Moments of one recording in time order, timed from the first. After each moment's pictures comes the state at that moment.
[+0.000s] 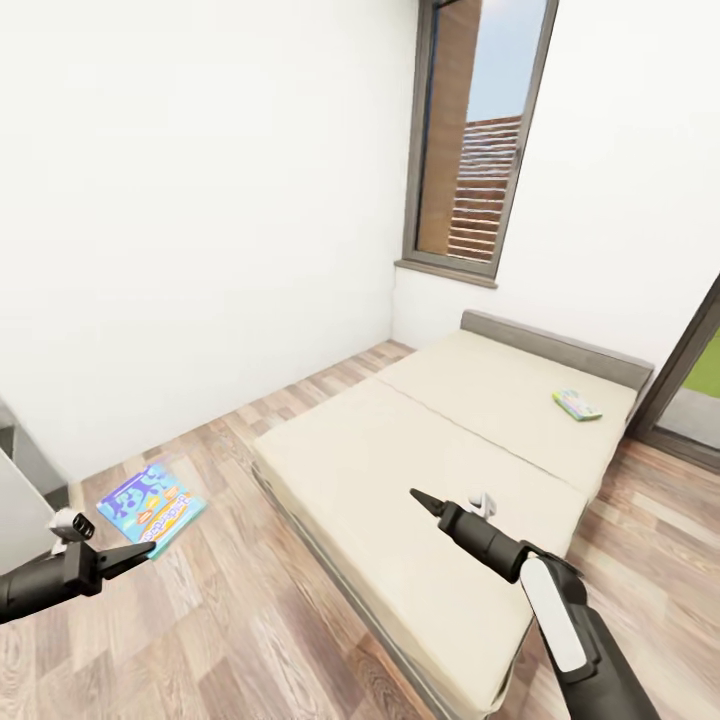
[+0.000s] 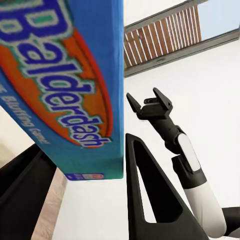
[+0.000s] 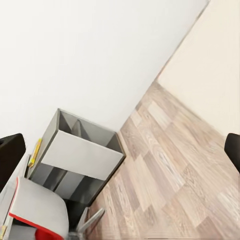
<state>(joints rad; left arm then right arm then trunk) -0.33 0.50 0.36 -1.06 0.27 1.04 -1.57 -0.37 0.01 -0.09 -1.24 -0.66 0.63 0.47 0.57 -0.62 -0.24</state>
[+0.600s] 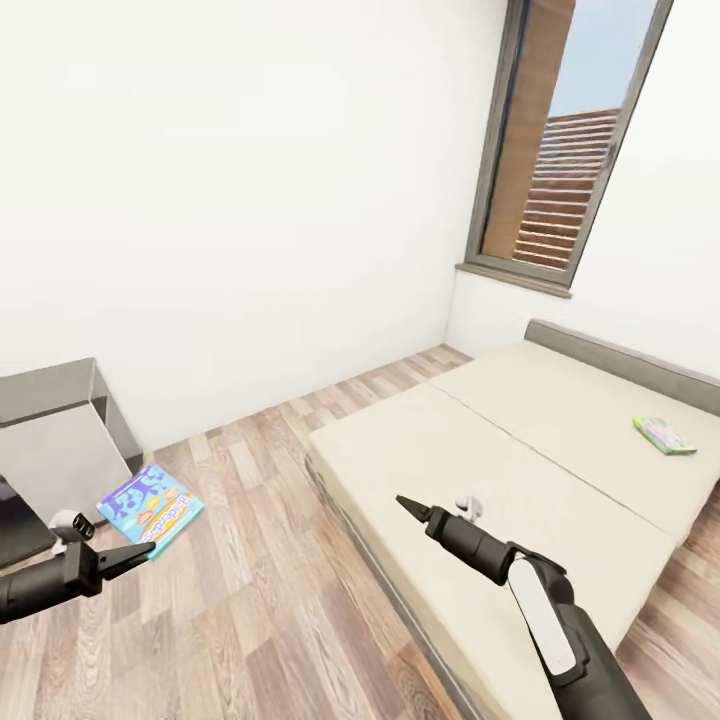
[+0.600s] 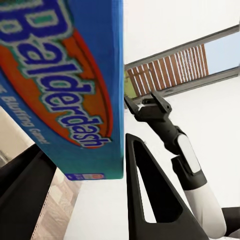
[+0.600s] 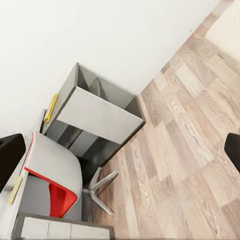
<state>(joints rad) -0.33 0.50 0.36 -1.05 0.27 1.04 -1.57 -0.37 0.01 -0.02 -1.23 -0.66 0.63 0.46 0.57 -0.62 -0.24</state>
